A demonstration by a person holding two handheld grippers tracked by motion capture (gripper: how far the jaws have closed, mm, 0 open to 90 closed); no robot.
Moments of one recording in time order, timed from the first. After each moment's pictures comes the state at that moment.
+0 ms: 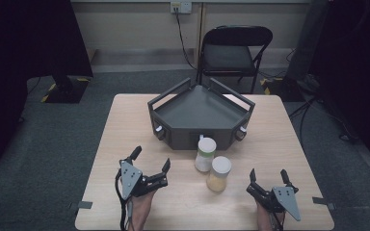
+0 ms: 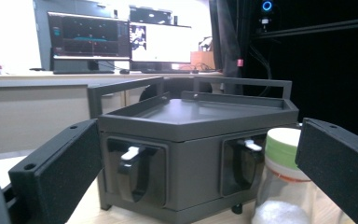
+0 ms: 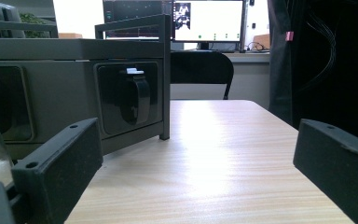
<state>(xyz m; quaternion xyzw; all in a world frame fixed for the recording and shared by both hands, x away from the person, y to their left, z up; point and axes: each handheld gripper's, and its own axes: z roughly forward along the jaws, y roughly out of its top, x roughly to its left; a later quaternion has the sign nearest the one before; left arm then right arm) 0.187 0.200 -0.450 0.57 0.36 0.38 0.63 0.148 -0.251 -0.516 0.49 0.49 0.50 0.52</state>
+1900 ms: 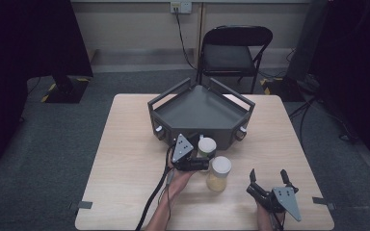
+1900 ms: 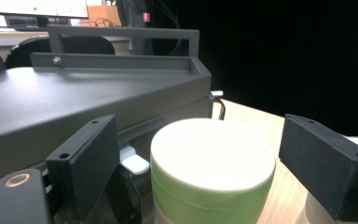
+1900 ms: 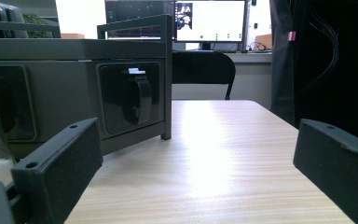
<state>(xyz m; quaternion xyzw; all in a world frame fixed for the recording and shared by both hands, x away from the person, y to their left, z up) 0.312 0.137 -0.445 0.69 0.27 0.22 0.64 0.148 -0.252 -0.516 0.49 0.49 0.50 0.52</state>
